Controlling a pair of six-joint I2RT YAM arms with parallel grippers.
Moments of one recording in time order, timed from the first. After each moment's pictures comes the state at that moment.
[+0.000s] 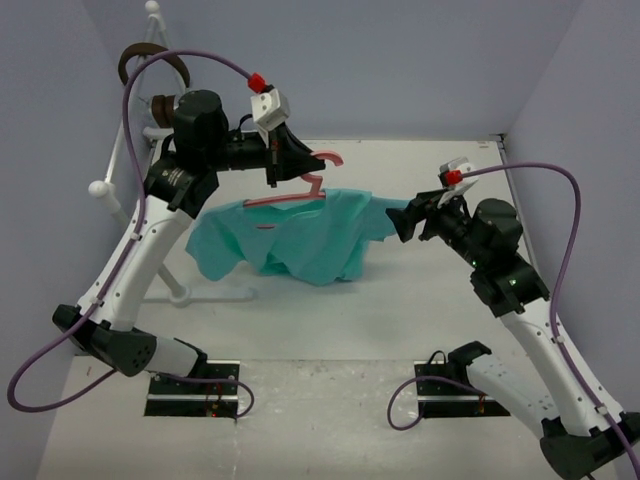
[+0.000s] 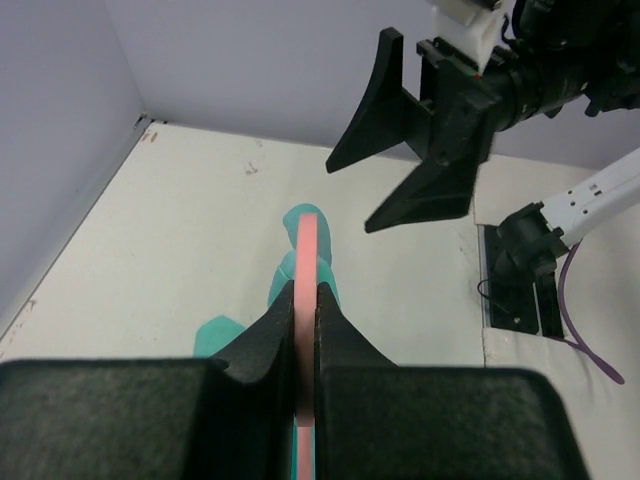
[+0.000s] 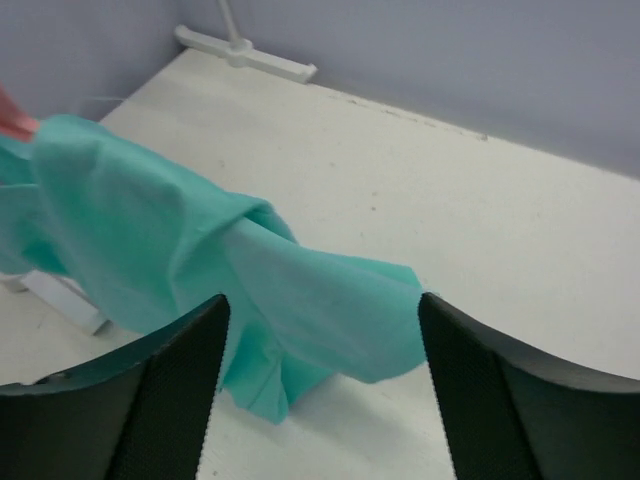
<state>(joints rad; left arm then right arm) -0.45 1.42 1.70 -0.40 0.93 0.05 0.41 0.83 0.96 -0.28 -0.17 0.10</state>
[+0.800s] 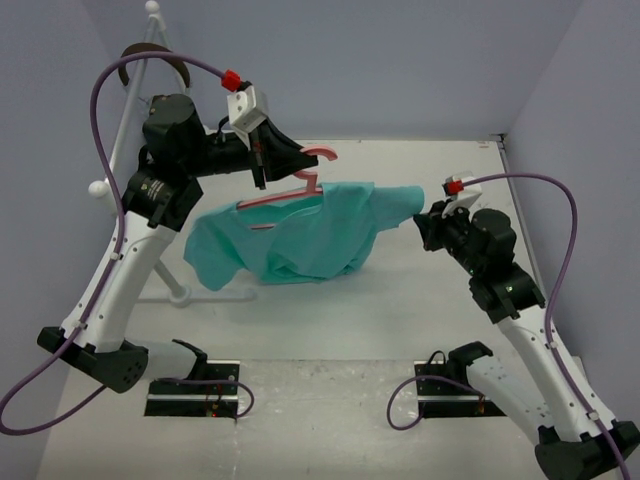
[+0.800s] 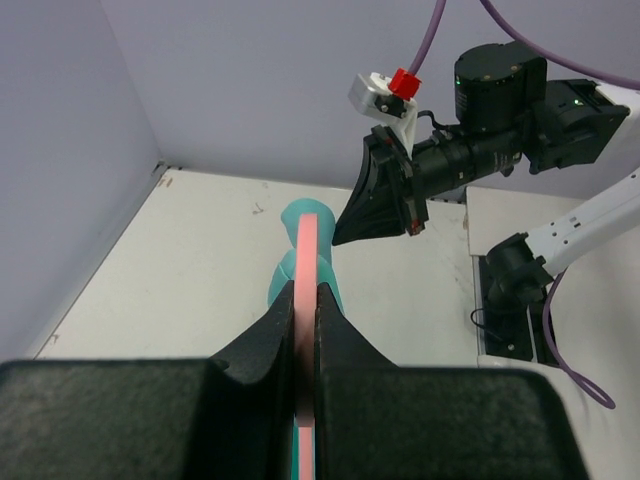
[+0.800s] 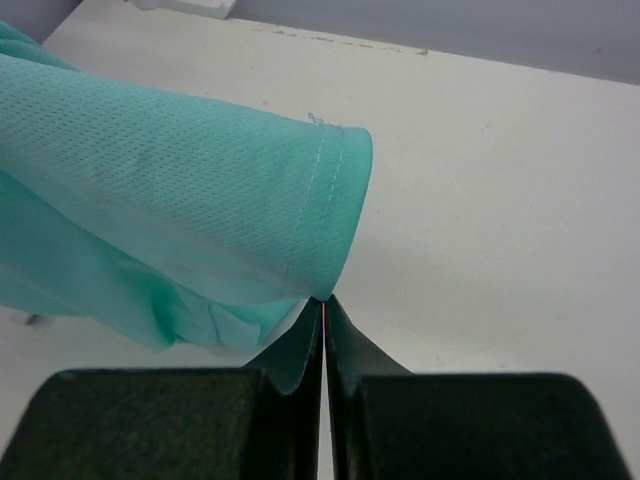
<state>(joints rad) -0.45 1.33 1.70 -0.34 0.93 -0.02 0.34 0.77 0.85 -0.33 -0.09 0.12</state>
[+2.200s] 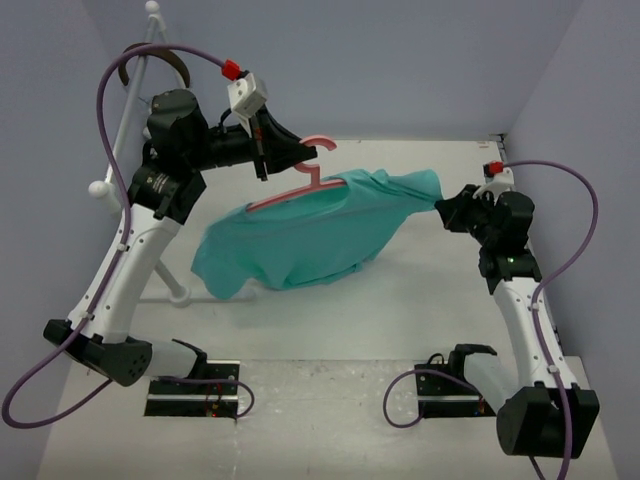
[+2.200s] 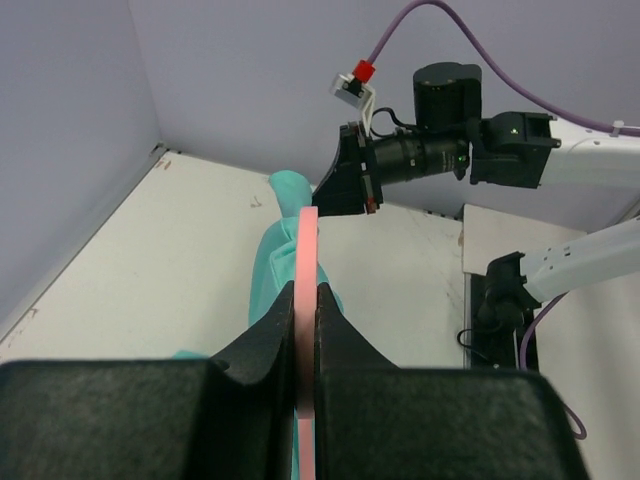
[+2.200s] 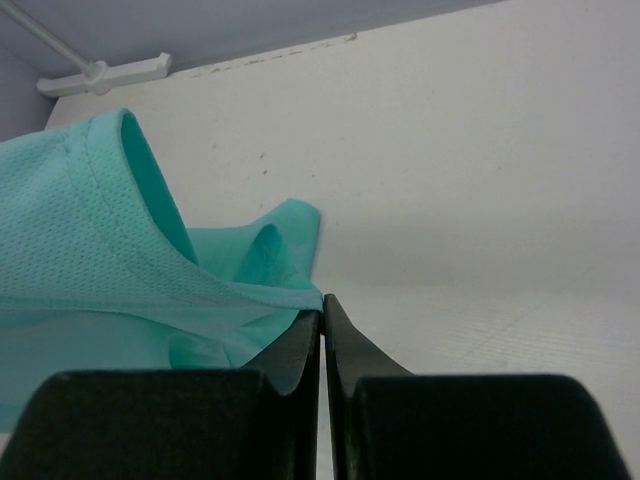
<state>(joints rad) -0.41 1.36 1.70 -0.30 0.91 -0.14 -0.07 0.96 0.78 -0.13 -0.37 0.31</state>
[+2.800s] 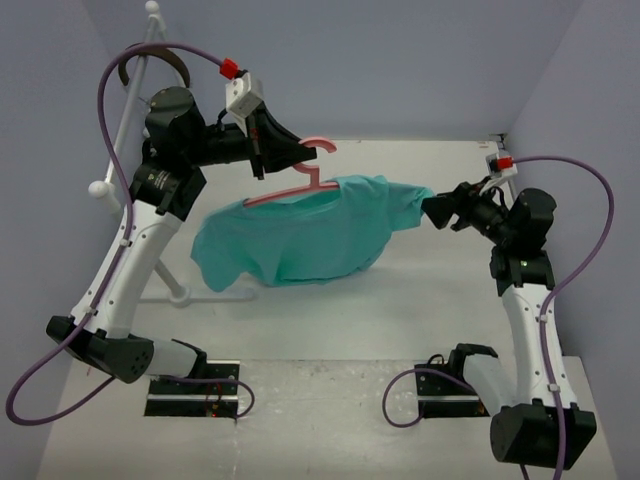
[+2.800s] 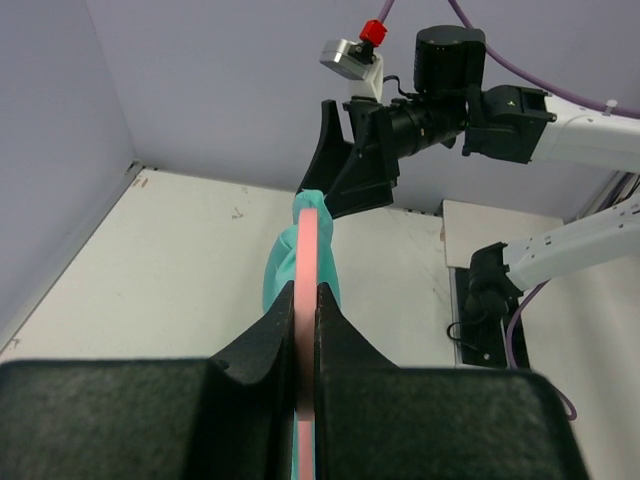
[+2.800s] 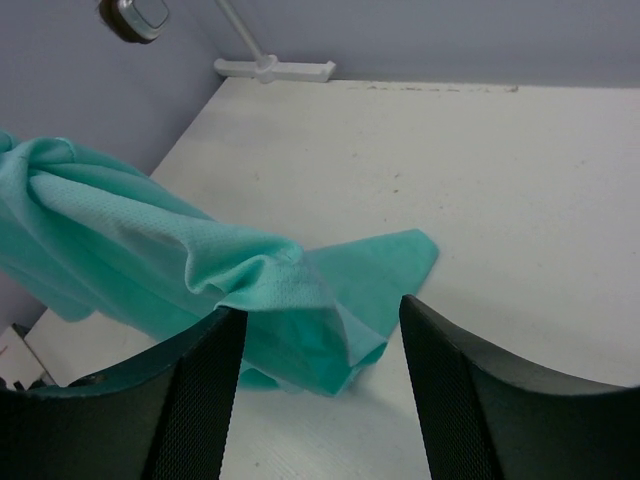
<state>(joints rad) -0.39 1.38 1.69 -0.23 1.02 -0.16 -0.12 0.91 0.87 -0.12 -0.77 0.32</state>
